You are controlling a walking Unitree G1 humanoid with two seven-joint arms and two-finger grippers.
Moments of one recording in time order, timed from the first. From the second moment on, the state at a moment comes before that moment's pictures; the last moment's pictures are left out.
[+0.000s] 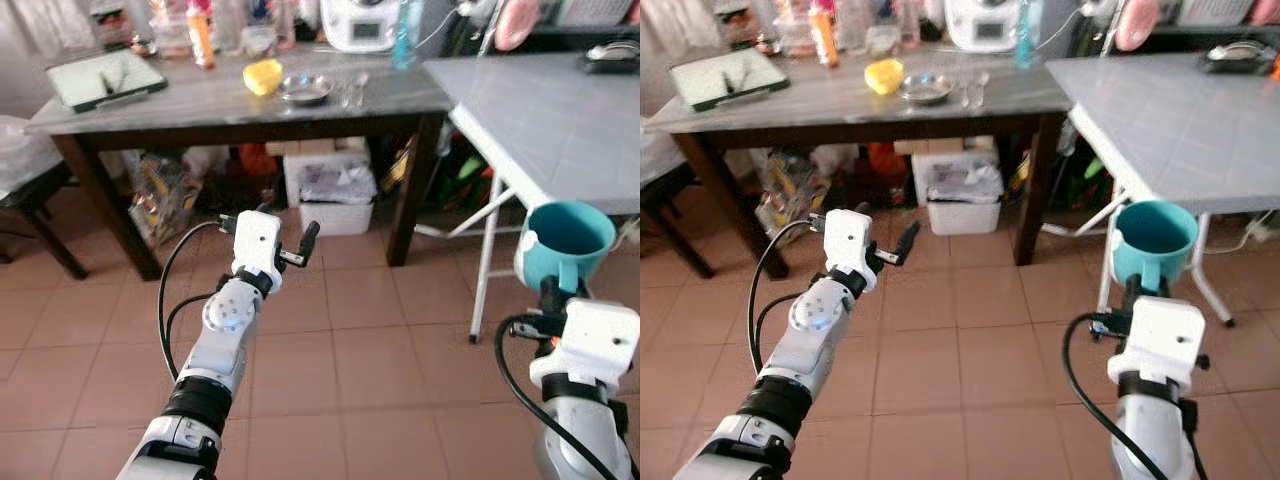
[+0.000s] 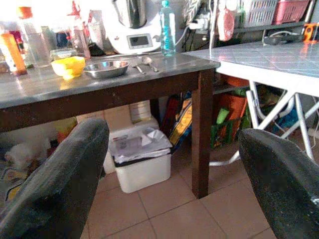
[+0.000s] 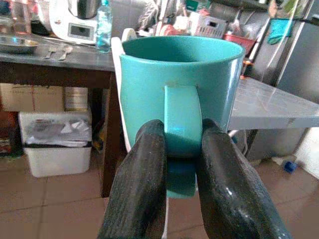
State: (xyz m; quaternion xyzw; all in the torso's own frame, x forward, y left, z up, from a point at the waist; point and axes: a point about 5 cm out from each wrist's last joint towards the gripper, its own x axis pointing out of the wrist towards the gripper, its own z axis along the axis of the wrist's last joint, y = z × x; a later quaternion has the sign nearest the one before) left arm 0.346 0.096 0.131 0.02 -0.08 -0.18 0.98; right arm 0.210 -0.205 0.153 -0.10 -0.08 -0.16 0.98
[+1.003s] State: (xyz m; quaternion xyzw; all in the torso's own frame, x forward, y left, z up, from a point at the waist) left arm 0.342 0.083 0.127 0.01 -0.08 -0.20 0.98; right arm 0.211 -0.205 0.152 -0.11 -0.08 -0.16 0.98
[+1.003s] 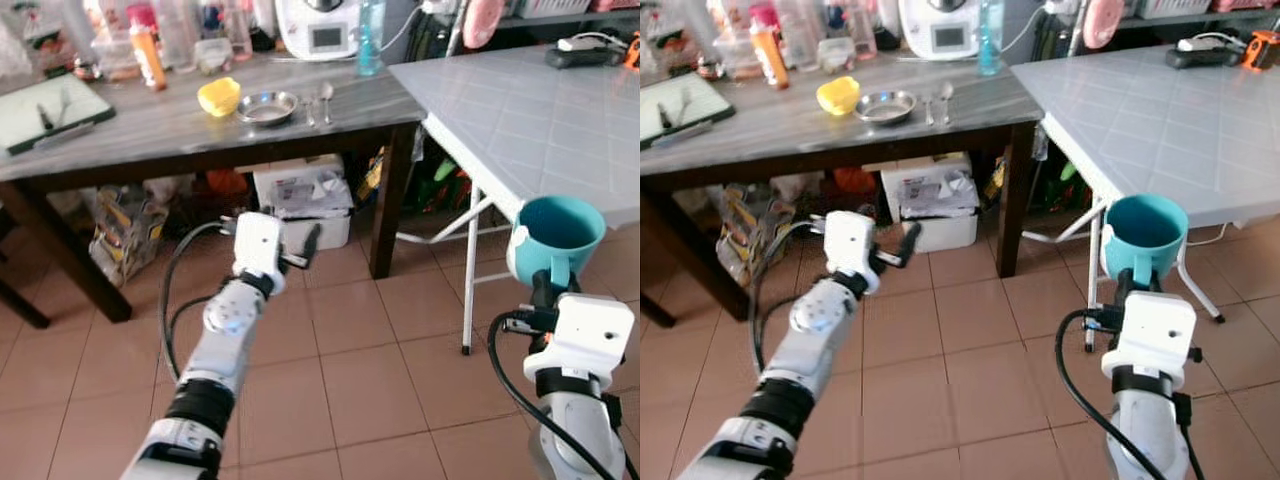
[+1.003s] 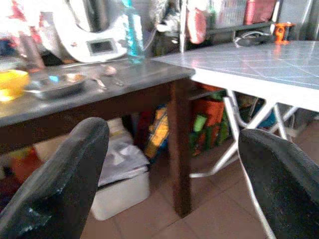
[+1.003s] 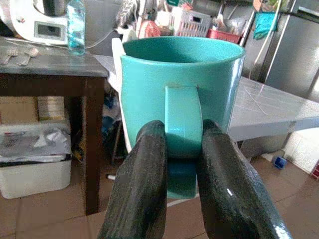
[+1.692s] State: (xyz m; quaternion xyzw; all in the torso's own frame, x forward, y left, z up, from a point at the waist) left arm 0.340 0.066 0.131 0.01 -0.08 -0.23 0.97; right arm 0.209 -0.211 0.150 -0.12 -0.07 -0.17 0.97
